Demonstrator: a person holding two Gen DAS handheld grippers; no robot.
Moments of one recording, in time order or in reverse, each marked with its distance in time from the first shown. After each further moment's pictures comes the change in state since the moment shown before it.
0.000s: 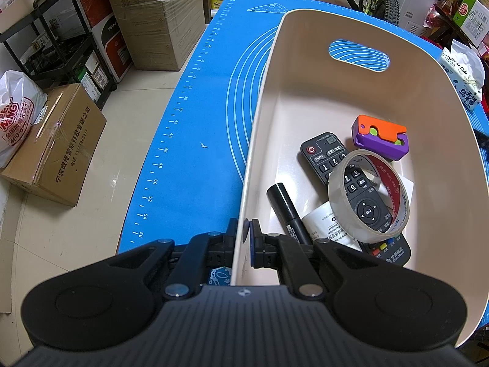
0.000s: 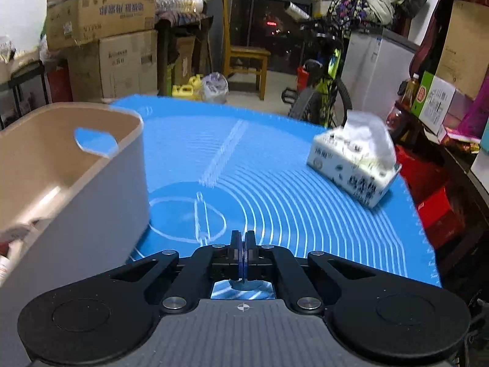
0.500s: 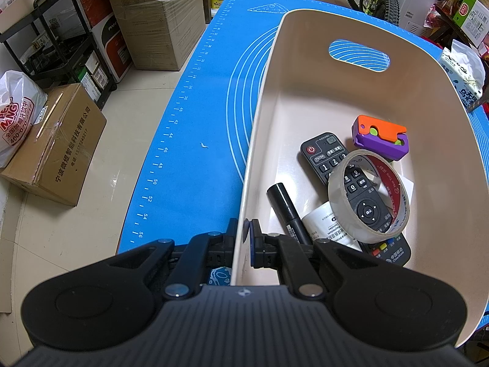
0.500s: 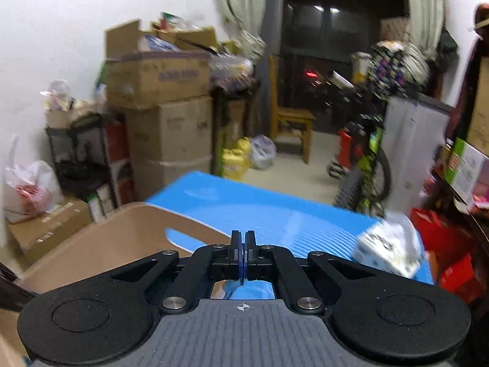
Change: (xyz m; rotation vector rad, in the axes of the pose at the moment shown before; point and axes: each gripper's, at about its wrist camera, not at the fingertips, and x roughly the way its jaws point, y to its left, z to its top) left arm 0.000 0.000 0.000 0.001 0.000 0.000; right arm -0.087 0.052 0.070 -0.082 -0.220 0.189
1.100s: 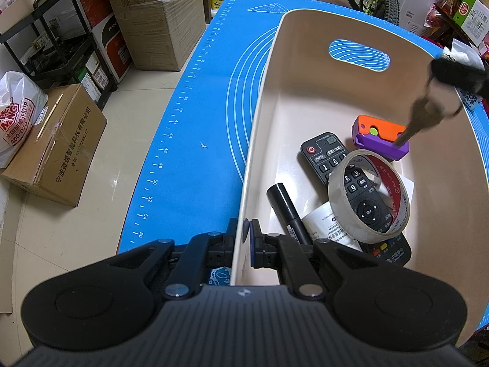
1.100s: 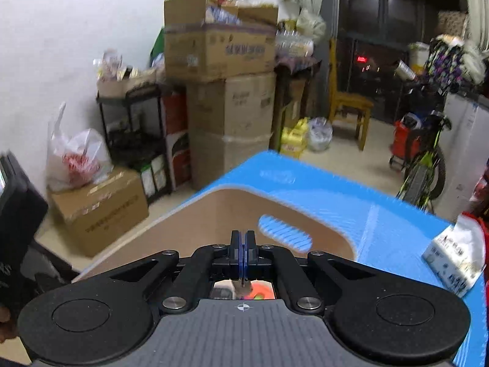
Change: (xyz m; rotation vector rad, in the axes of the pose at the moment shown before) left arm 0.001 -0.001 0.000 0.001 0.000 0.002; right arm 0.038 0.081 -0.004 -0.077 0.167 0.159
